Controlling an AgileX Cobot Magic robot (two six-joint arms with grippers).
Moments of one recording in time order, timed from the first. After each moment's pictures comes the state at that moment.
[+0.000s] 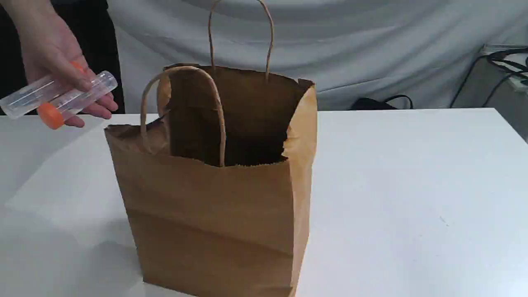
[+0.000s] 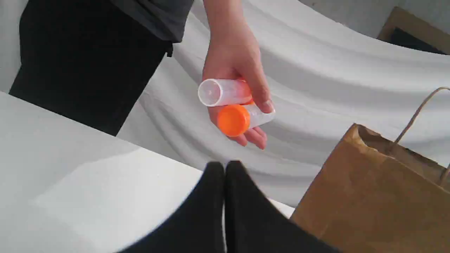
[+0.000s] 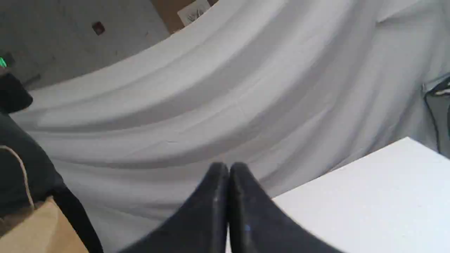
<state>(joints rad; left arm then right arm) 0.00 0.00 -0.01 -0.46 0.03 0.01 0.02 0.01 0.00 0.57 -0.09 -0.12</state>
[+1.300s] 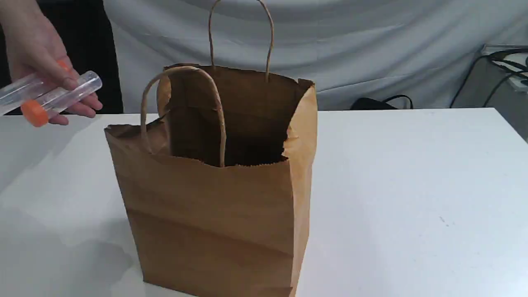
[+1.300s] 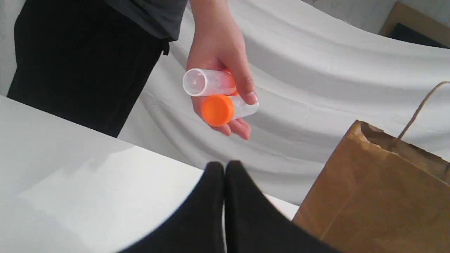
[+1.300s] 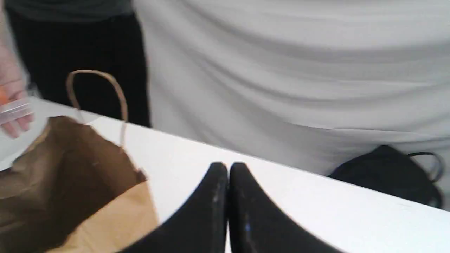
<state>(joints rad) 0.00 0.00 -0.01 -0.46 0.03 0.03 0.02 0.96 -1.17 0.65 0.73 -0.61</state>
